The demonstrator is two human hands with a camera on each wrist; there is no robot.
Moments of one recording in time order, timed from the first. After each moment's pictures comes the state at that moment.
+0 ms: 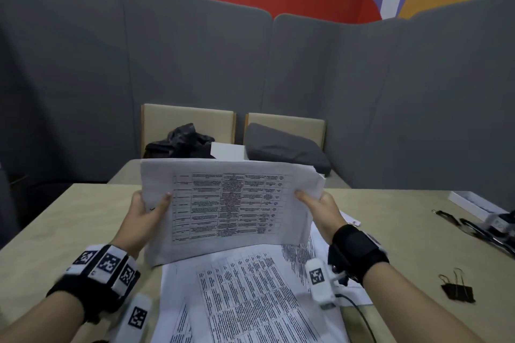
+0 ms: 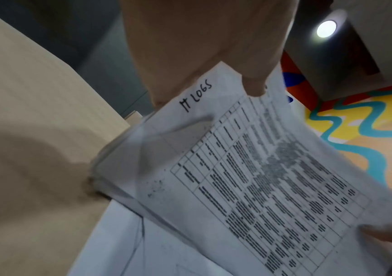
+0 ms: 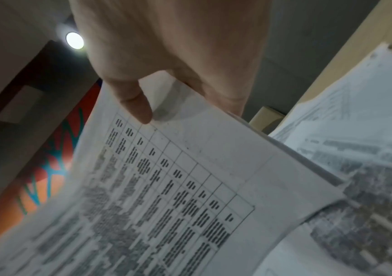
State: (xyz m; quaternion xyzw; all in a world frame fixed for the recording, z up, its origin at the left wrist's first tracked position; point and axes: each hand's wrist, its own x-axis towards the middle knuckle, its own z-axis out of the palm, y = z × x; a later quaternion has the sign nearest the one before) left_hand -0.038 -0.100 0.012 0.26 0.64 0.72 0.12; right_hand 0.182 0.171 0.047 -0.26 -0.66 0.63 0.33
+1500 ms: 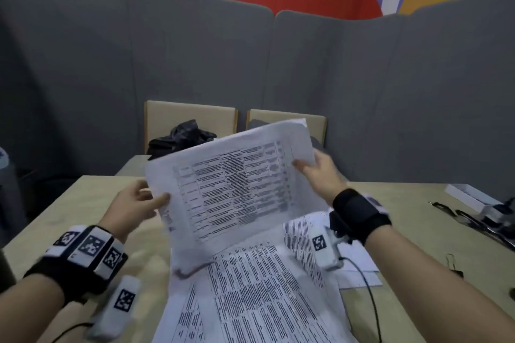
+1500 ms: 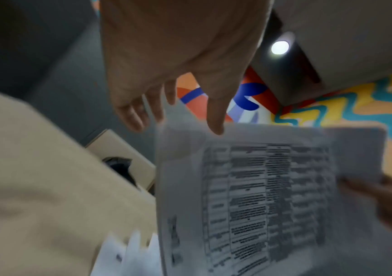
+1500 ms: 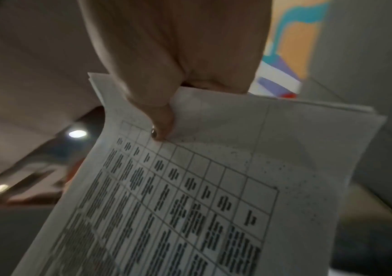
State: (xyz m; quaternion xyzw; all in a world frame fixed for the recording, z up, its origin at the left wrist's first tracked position) left_hand -0.019 -0.125 0.042 0.21 0.72 0.65 0.14; right_hand 0.186 0.154 0.109 -0.20 -0.80 0.46 0.35
